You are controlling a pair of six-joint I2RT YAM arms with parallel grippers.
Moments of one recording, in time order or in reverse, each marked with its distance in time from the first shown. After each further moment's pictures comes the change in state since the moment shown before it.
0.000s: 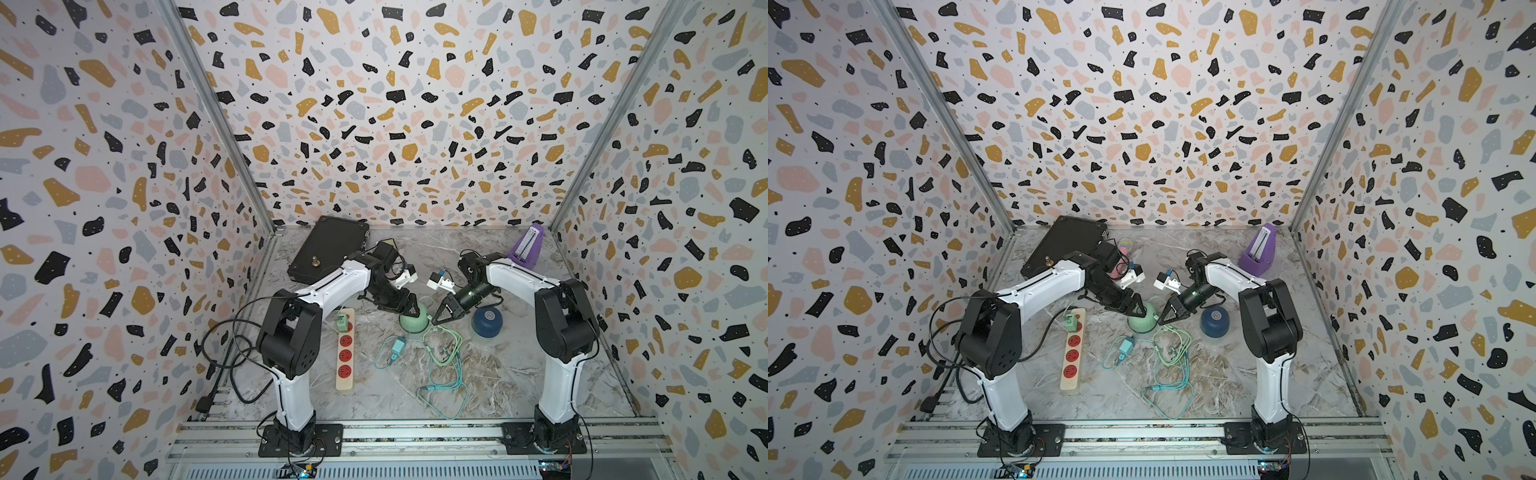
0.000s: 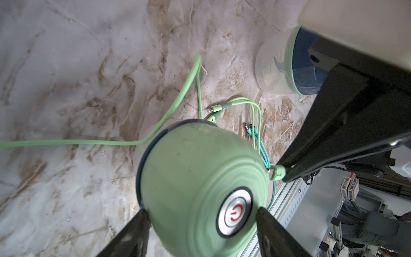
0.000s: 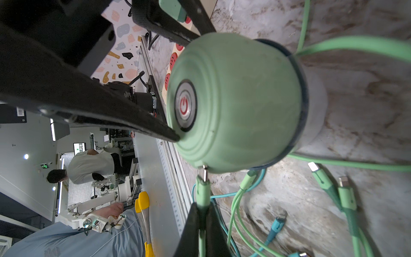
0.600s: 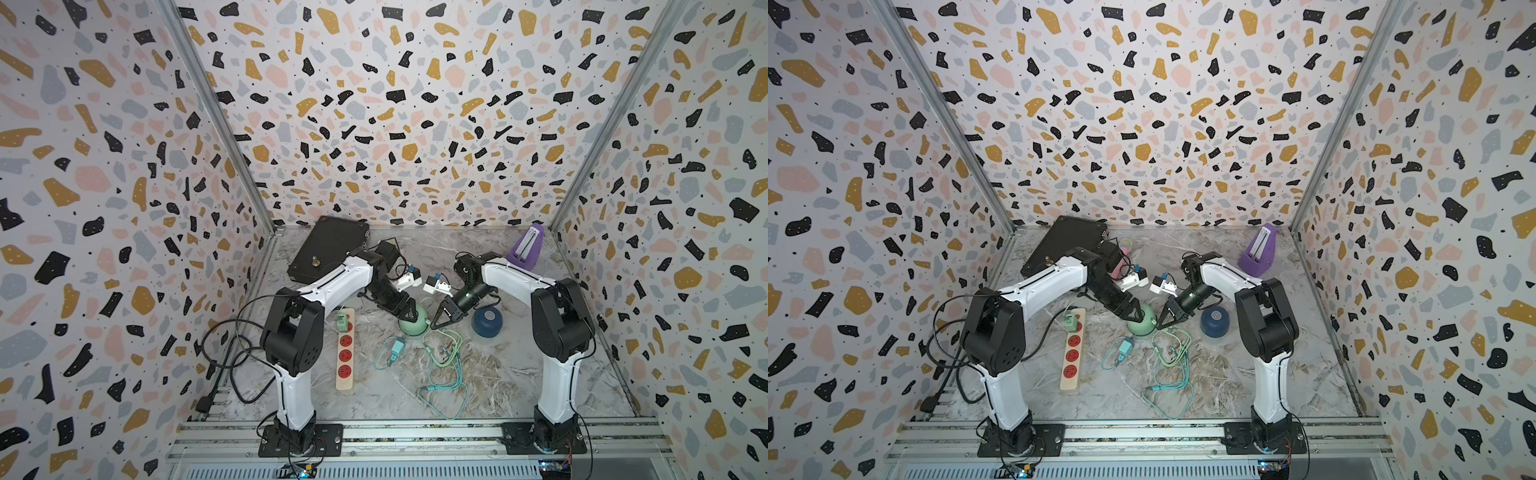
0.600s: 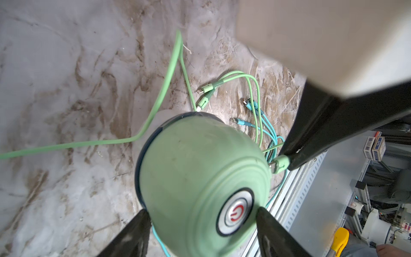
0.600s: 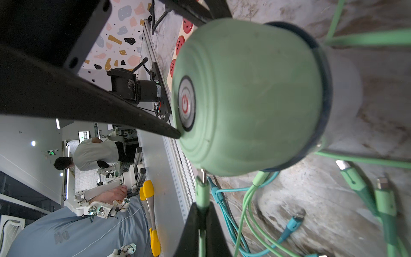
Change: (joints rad) left arm 0.000 0.039 0.082 -0.141 -0.020 0.228; right arm 0.029 0.018 0.029 -0.100 0.006 -0.053
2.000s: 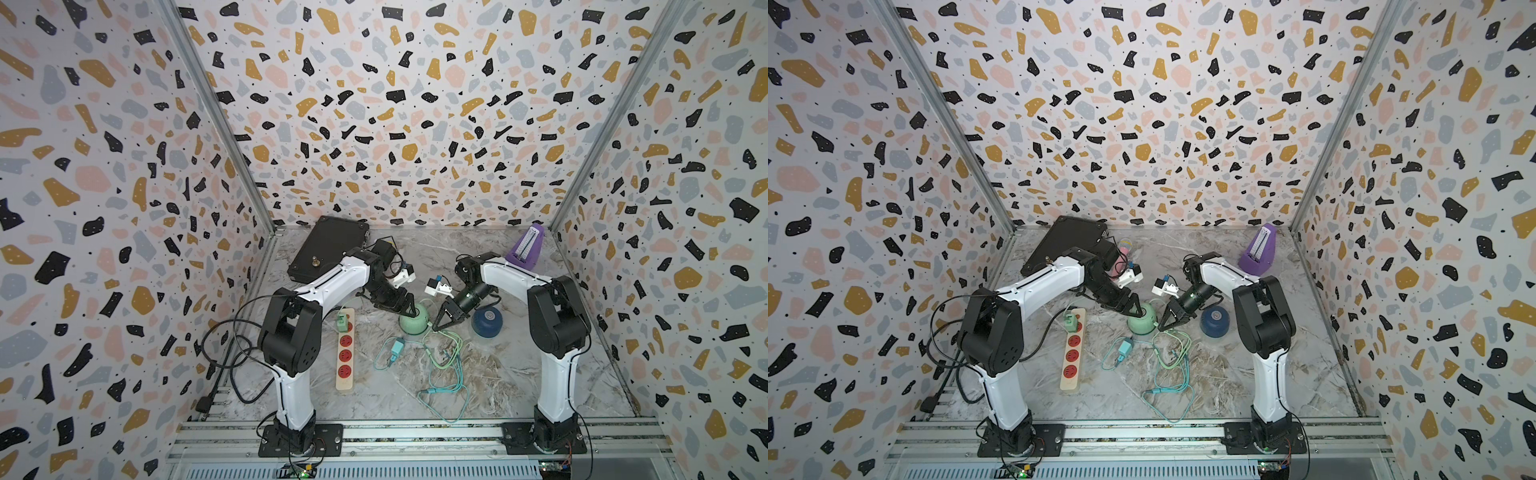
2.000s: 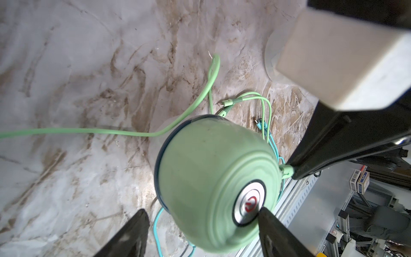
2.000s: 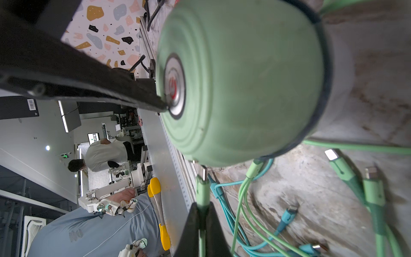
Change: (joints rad) left arm 0.017 -0.021 -0.032 0.058 -0.006 -0.179; right arm -0.013 0.041 0.019 -0.045 0.001 -0.003
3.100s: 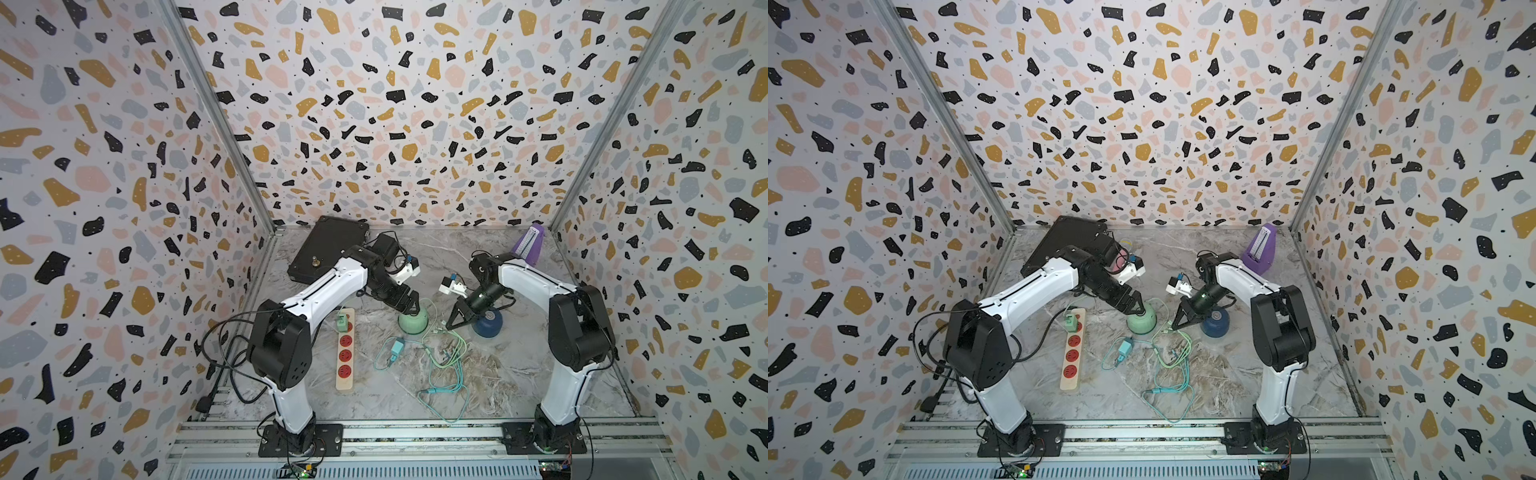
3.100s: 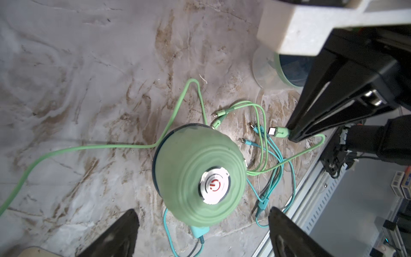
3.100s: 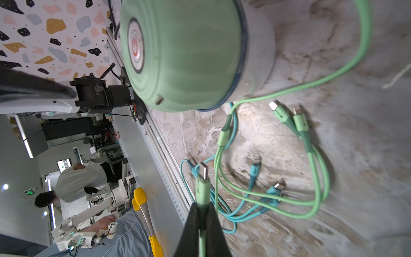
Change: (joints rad) left arm -0.069 -0.095 0.032 0.011 -0.148 -0.031; right arm -0.078 -0.177 -0.123 0.081 0.177 0.138
